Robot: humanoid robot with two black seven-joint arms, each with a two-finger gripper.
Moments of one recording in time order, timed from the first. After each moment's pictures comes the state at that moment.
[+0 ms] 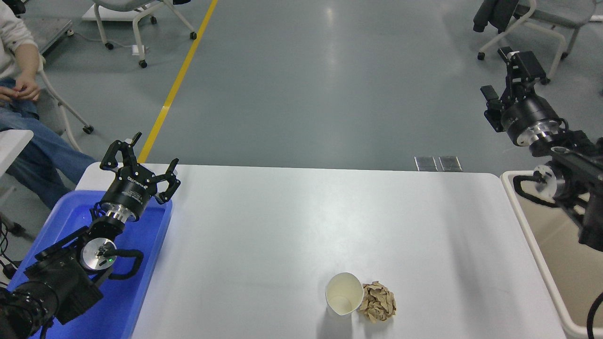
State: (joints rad) left arm -0.66 0.33 -0.57 -0.36 -0.18 -0.69 -0.51; right arm 1.15 -0.55 0.08 0.66 -0.27 -0.04 0.53
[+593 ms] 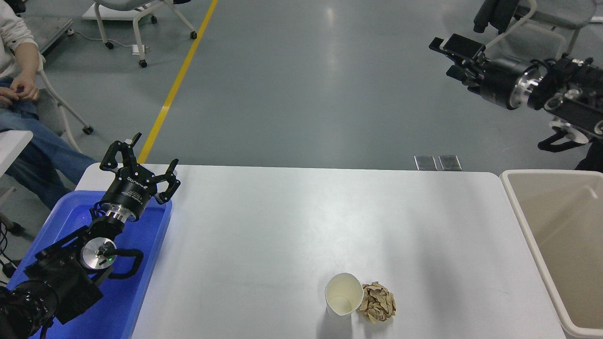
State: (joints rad) left arm -0.66 0.33 -0.57 -0.36 -0.18 -0.69 -0.51; right arm 1.51 -0.54 -0.44 0.69 -0.54 0.20 0.53
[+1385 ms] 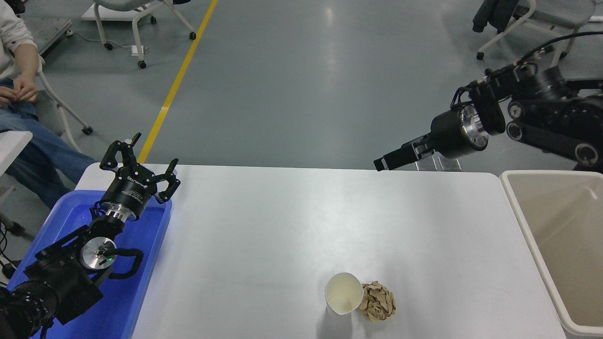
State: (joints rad) left arm -0.66 0.33 -0.57 -0.36 -0.18 -0.69 -0.51; right arm 1.69 -0.39 -0.62 1.04 -1.21 0.40 0.54
